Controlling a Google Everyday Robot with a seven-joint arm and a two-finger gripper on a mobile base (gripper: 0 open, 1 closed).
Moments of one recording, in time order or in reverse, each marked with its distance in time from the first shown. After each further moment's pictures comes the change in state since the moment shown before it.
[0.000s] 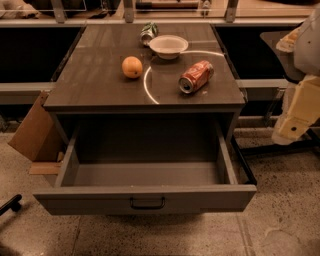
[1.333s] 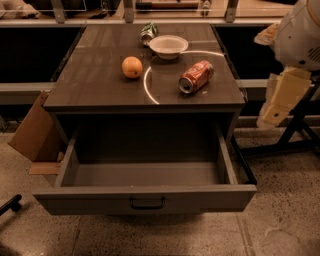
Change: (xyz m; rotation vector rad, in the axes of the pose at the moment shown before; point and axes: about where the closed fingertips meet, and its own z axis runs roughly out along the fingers) arm -0.021 -0.029 0.024 -0.006 -0.095 -0.098
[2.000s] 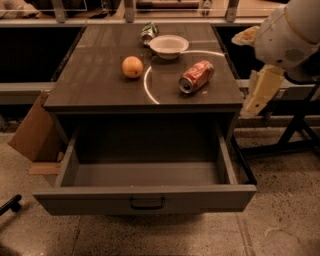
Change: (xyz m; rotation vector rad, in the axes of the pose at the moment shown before) arm -0.019 -0.039 0.048 -0.036 -0.167 -0.112
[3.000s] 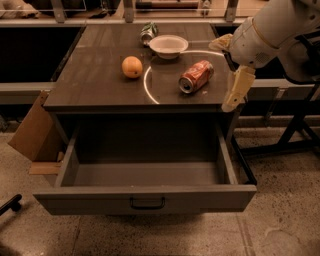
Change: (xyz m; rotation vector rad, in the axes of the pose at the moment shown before) arm -0.004 -0.041 0.063 -0.065 -0.094 -0.080
